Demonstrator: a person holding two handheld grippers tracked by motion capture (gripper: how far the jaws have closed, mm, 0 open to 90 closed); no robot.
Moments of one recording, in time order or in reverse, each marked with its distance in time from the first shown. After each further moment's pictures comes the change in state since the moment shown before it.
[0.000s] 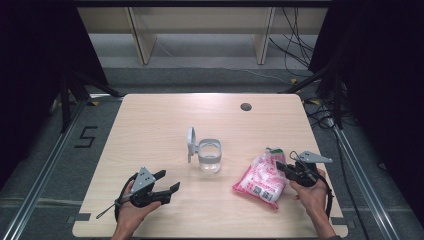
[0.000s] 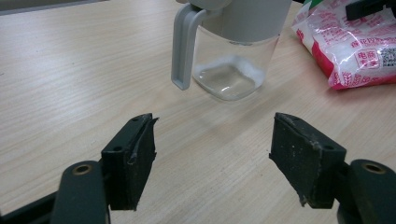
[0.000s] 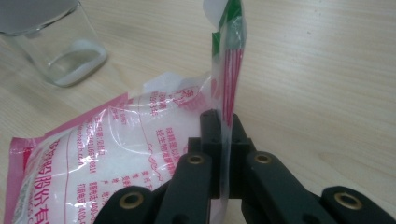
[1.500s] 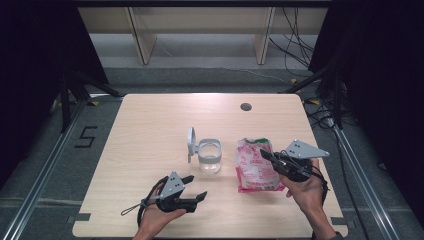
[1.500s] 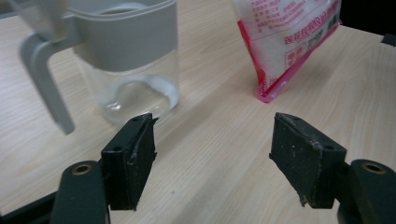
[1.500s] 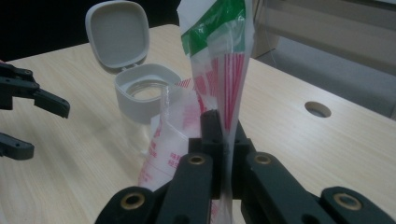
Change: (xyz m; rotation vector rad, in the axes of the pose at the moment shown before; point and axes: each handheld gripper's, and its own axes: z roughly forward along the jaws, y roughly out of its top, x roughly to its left) left arm -0.064 0.019 0.038 0.034 -0.167 0.111; right arm 0.071 0.075 -0.038 -0.171 0.095 -0.236
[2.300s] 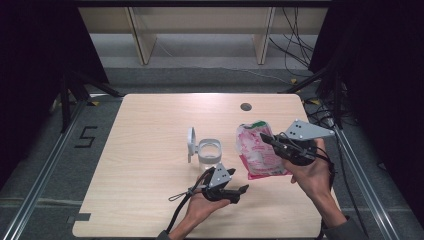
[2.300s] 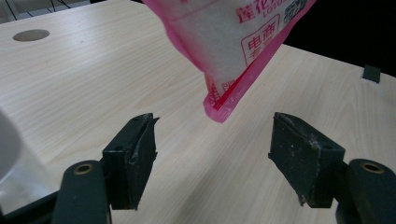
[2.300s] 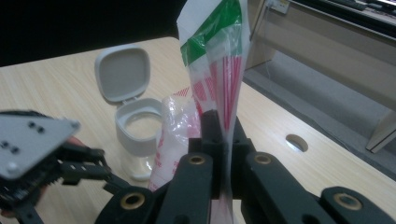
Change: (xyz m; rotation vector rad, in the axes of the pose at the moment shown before) left arm -0.047 0.040 0.101 -0.014 -0.085 0.021; right arm -0.002 0.064 -0.015 0.025 0.012 -0.095
